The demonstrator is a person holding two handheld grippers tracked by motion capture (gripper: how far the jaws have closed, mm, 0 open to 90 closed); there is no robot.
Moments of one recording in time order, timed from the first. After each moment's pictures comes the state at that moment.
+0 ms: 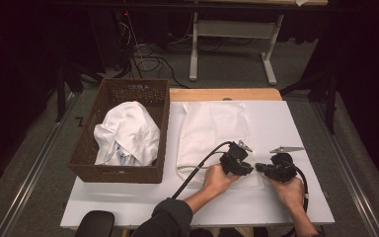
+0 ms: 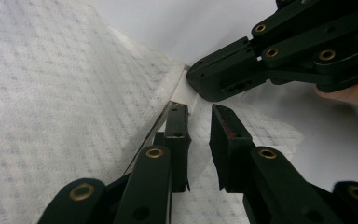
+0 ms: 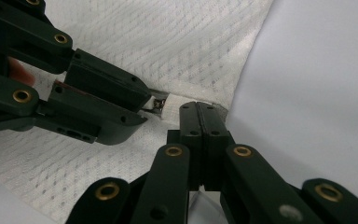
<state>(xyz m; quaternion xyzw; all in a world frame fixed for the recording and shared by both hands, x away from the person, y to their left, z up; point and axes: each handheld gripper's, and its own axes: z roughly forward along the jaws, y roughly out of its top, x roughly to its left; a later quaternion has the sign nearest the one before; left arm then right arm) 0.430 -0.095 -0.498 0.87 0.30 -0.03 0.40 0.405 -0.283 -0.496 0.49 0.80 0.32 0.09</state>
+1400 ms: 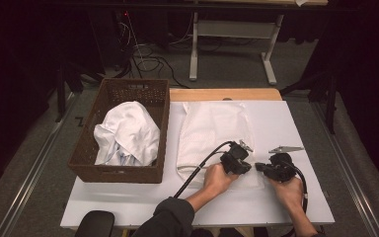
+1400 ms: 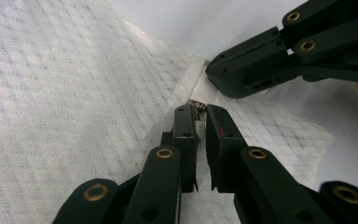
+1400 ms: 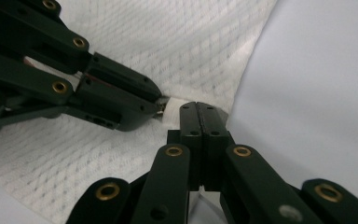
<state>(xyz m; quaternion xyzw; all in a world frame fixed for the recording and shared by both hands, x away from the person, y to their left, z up) 0.433 -0.098 -0.501 0.88 0.30 0.00 0.38 0.403 -0.279 -0.493 0.48 0.81 0.32 0.11</state>
